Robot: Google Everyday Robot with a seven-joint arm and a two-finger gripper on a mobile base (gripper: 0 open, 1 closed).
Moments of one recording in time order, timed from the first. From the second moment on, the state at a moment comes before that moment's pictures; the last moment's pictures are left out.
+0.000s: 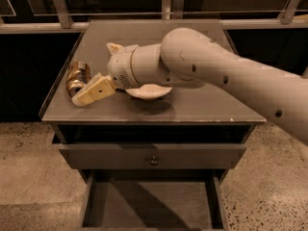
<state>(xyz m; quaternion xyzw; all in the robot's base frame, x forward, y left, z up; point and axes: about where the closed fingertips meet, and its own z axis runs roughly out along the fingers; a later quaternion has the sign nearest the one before) 0.575 0.140 0.915 -0.51 0.64 0.26 0.51</state>
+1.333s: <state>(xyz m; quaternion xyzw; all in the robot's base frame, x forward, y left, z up) 0.586 0.170 0.893 -0.48 0.68 0.22 0.51</state>
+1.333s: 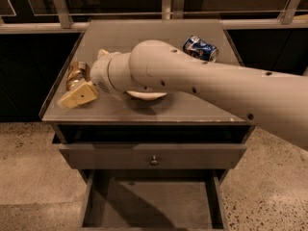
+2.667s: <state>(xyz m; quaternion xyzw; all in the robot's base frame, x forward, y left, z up) 0.615 0.209 0.849 -0.47 0.67 0.25 0.52</state>
